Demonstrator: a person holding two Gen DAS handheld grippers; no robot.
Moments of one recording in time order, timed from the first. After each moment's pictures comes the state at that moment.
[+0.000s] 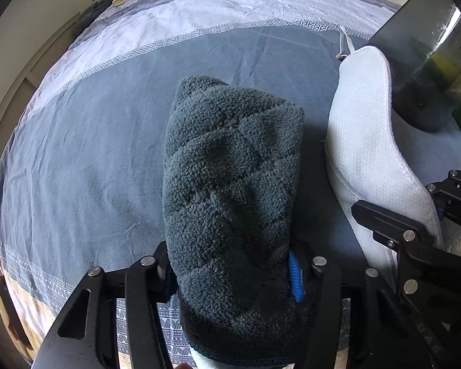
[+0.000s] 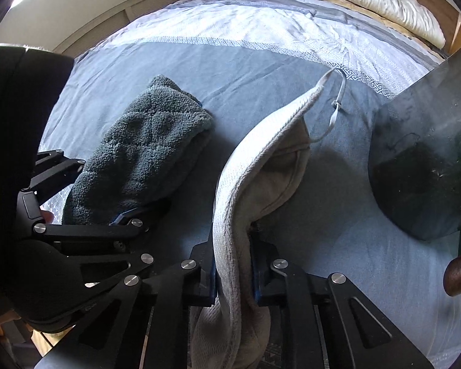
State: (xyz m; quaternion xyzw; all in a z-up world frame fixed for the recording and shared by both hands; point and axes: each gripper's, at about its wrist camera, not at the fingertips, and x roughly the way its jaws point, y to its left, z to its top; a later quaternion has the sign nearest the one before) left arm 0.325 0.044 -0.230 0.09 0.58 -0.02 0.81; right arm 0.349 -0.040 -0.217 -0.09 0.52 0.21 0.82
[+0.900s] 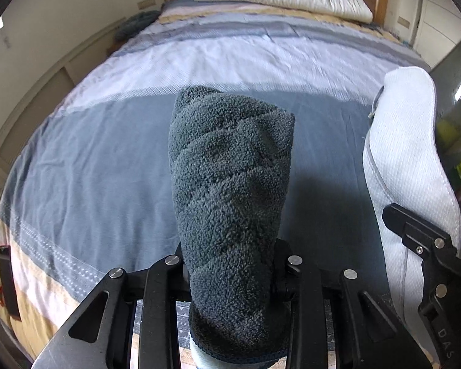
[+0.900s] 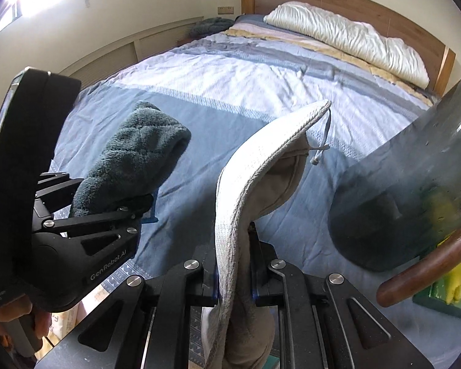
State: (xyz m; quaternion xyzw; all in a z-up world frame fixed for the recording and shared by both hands) left arm 0.296 0.054 -0.170 0.03 0.50 0.05 0.87; right arm 0.301 -0.050 -0.152 -0.11 0.42 0.21 0.88
